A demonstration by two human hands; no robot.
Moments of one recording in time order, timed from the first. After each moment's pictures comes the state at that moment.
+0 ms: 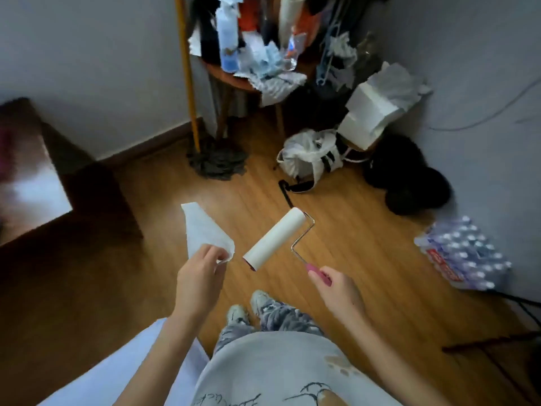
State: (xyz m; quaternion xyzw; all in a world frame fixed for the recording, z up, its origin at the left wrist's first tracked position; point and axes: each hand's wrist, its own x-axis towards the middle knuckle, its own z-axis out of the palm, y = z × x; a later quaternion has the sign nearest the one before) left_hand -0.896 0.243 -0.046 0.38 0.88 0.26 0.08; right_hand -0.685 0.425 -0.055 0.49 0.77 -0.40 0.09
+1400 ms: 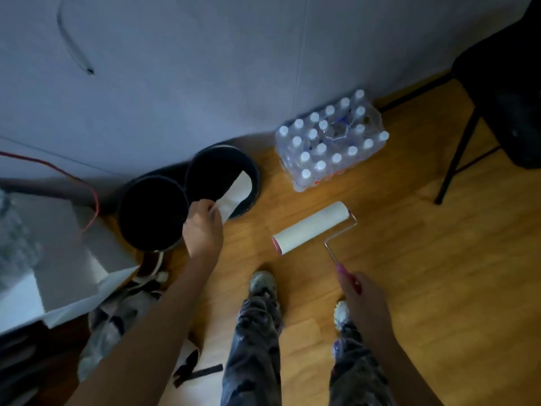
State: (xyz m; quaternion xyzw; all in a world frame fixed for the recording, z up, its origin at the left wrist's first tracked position) left_hand -0.541 1.195 -0.396 0.75 0.61 0.08 0.25; right_hand -0.377 0.924 -0.356 0.88 0.16 -0.37 -0.25
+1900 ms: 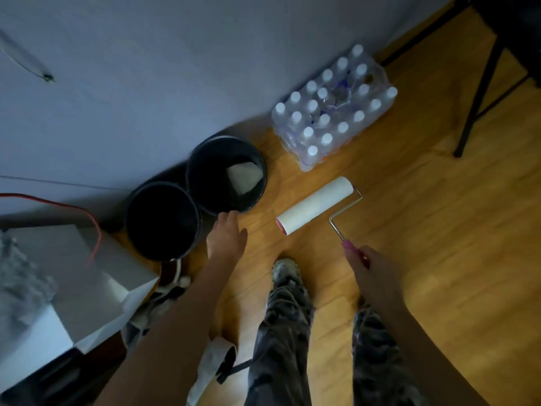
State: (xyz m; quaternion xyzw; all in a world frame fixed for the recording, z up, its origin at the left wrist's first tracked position) left_hand -0.559 1.205 -0.457 0.81 0.48 -0.24 0.24; right_hand -0.408 0.959 -0.395 0.88 0.11 -0.38 -0.26
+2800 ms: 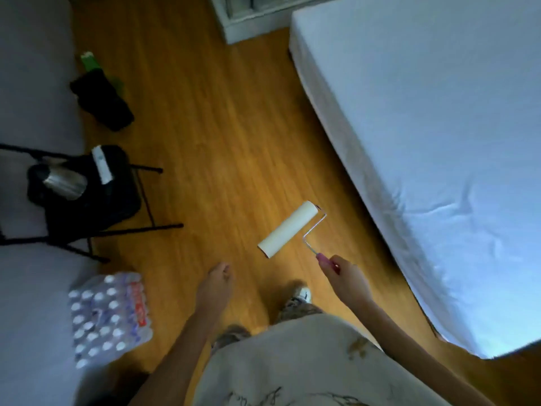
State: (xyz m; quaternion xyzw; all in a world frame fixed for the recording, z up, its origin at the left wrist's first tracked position) left_hand -0.336 0.628 -0.112 0.92 -0.06 -0.31 0.22; right_hand -0.476 0.374 -0.066 0.82 -0.39 -0.15 -0.40
